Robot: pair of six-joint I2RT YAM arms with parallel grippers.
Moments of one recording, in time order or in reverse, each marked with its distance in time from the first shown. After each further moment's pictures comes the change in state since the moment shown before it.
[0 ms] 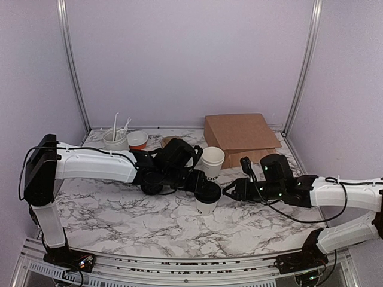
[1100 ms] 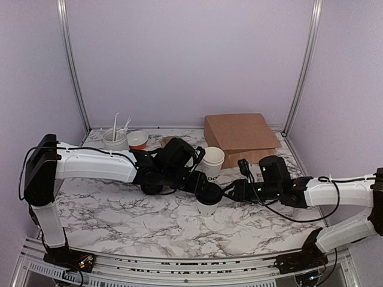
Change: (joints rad) left arm 0.002 0.000 0.002 0.002 0.044 0.052; right arm -0.053 0.078 -0.028 0.125 -0.112 -0.015
